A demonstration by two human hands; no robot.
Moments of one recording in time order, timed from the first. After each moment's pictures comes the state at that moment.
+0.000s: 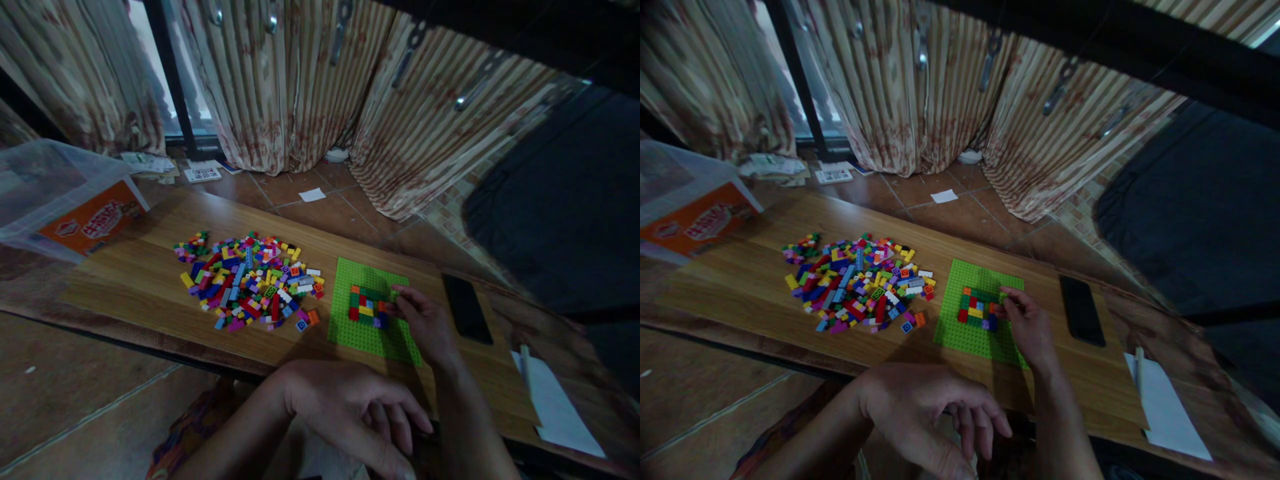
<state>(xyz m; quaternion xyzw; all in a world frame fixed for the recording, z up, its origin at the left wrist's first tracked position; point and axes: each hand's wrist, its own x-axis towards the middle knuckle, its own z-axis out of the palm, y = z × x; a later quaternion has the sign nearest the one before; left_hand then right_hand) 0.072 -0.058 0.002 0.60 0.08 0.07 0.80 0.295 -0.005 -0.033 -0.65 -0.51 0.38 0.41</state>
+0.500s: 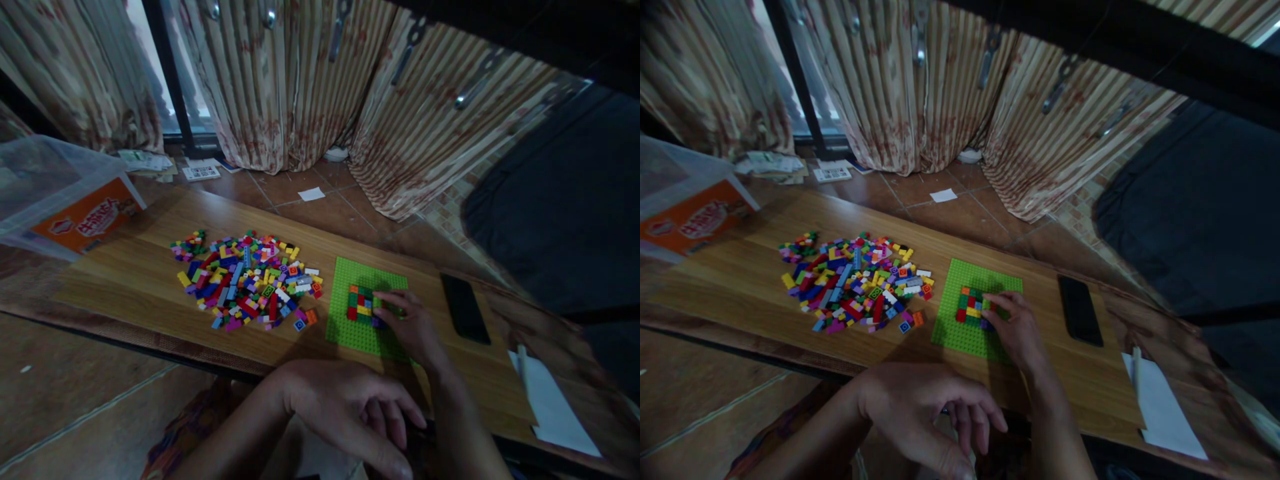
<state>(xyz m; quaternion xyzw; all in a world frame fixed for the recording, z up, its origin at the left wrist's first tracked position) 0.072 -0.059 0.002 0.61 0.11 0.08 0.78 0.298 -0.005 -0.047 -0.63 -0.69 0.22 0.29</state>
